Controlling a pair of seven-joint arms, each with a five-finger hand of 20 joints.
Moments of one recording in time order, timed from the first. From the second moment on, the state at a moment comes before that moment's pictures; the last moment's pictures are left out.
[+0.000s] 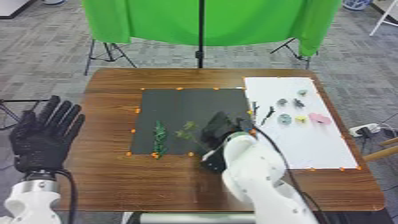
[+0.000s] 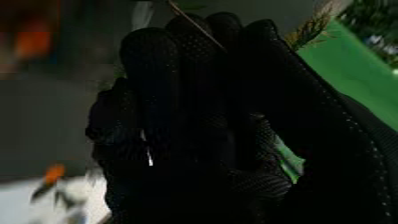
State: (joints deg) left arm 130.8 -56.0 -100.6 -126.3 8.5 12.7 25.3; right arm -88.8 -80.6 58.1 -115.3 -117.7 -12.0 55.3
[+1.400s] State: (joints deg) left arm 129.2 -54.8 -99.2 -125.6 7.8 12.7 24.0; right arm -87.4 -84.9 55.3 -113.6 -117.7 -2.8 53.3
